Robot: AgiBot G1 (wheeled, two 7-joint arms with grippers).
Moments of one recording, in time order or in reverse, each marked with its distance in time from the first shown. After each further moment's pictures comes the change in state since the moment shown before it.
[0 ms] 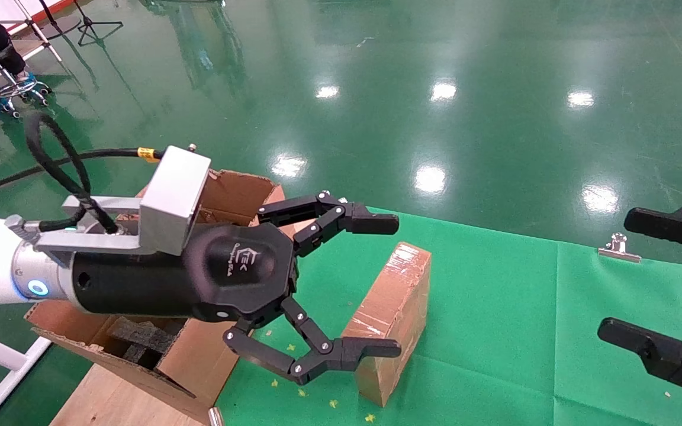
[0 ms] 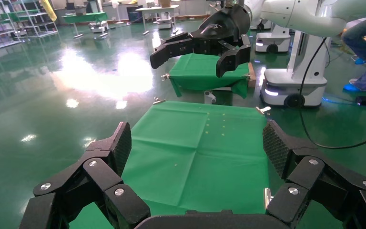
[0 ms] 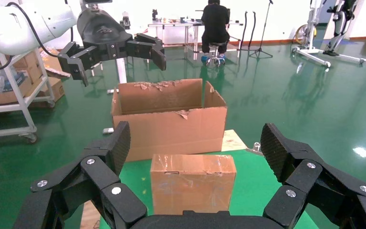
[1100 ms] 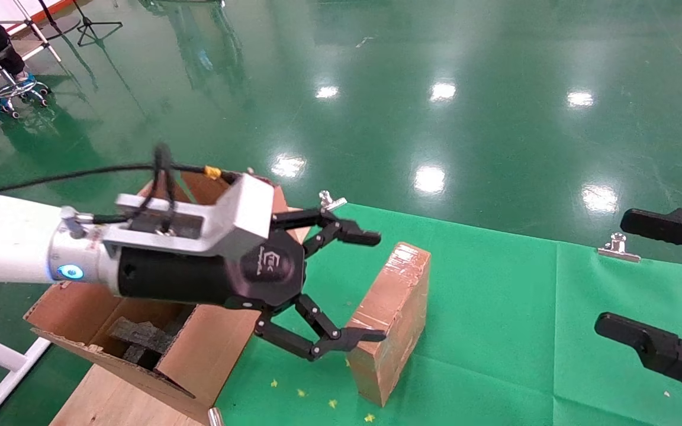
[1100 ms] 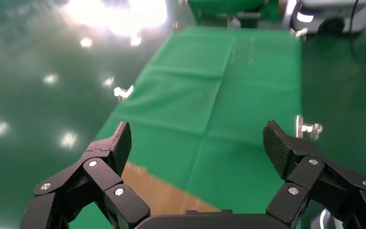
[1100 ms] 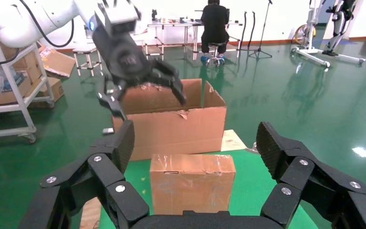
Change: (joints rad) left arm -0.113 -0.026 0.083 -0.048 0.250 -0.047 -0.059; right arm 0.000 0.000 0.000 0.000 0.000 0.000 0.000
